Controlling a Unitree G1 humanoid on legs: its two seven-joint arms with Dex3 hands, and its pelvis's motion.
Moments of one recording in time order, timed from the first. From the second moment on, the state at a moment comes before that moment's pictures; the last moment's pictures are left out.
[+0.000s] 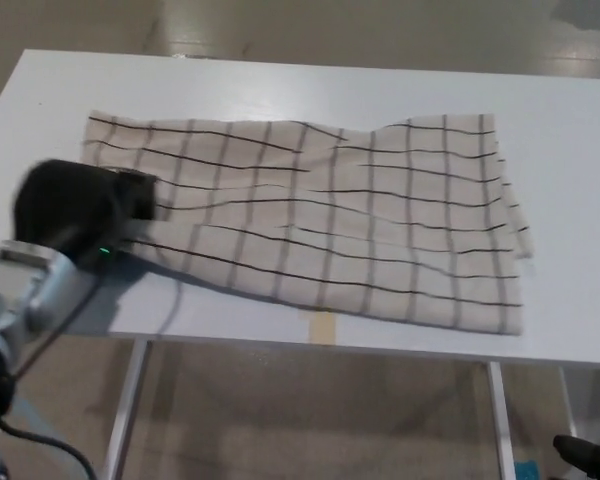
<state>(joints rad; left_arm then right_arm) -0.87 0.59 -0.55 1.20 0.84 -0.34 0.58 0.37 -0.07 -0.17 0.23 -0.03 -0.37 0.00</state>
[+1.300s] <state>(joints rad) -1.19 0.56 -0.74 0.82 0.99 -0.46 0.62 0.38 -0.07 -0.16 0.24 -0.03 -0.40 0.00</state>
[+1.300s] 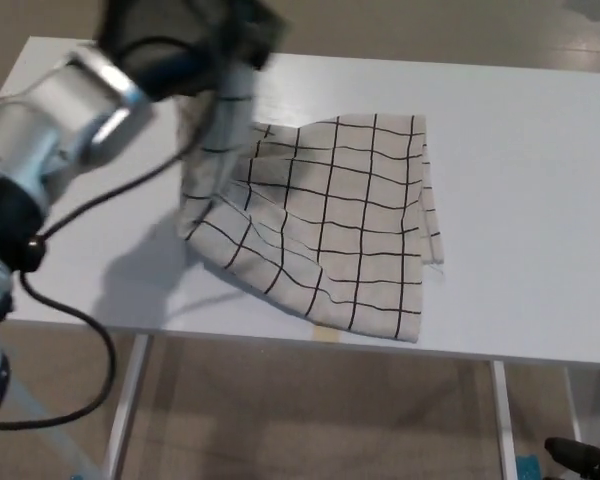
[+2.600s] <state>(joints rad) -1.13 0.23 -0.87 0.68 1.05 -0.47 0.25 0.38 -0.06 -0.16 0.23 0.01 -0.40 0.03</state>
